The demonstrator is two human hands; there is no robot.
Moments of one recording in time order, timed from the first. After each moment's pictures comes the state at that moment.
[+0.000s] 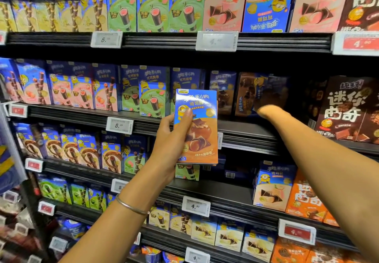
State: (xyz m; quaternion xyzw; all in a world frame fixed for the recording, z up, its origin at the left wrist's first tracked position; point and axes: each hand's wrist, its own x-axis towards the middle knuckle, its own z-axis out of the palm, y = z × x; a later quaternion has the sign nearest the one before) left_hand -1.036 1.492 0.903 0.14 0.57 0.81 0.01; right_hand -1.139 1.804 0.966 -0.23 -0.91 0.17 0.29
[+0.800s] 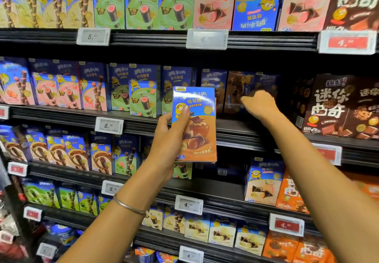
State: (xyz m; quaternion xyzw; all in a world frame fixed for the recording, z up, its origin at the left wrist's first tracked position) left_hand -1.036 1.504 0.904 0.15 0.58 0.80 0.02; right_hand -1.080 1.767 0.973 -0.19 -0.89 0.26 0.31
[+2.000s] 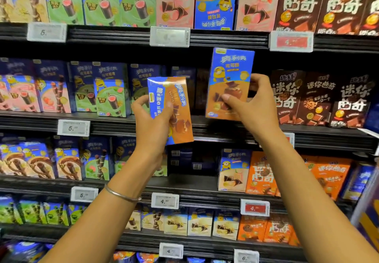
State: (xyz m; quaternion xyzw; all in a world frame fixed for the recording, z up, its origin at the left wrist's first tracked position) left_hand -1.026 1.543 0.923 0.17 0.56 0.80 -0.11; right_hand -0.957 1.740 0.962 -0.09 -0.76 0.41 0.49
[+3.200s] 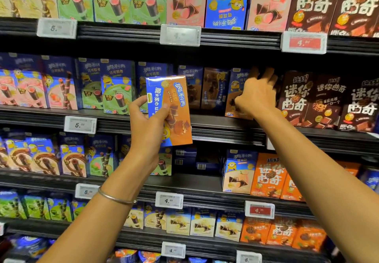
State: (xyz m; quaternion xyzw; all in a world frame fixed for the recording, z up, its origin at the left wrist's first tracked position) left_hand -1.036 1.519 0.918 0.15 0.53 0.83 -0.10; right_hand -1.025 1.775 0.992 -0.27 -0.89 0.02 0.36
